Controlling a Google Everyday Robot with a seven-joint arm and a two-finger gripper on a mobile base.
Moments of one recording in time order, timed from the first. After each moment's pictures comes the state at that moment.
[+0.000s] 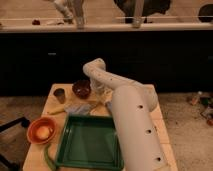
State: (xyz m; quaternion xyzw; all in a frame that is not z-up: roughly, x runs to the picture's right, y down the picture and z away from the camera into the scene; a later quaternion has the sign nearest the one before) arm -0.030 0.071 0.962 -0.35 -0.17 -0.47 0.79
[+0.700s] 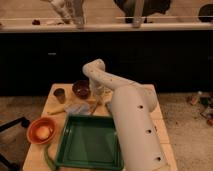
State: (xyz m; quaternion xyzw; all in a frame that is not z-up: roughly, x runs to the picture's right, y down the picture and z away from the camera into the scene) arm -0.039 0.075 0.965 -0.34 -0.21 -0.53 0.75
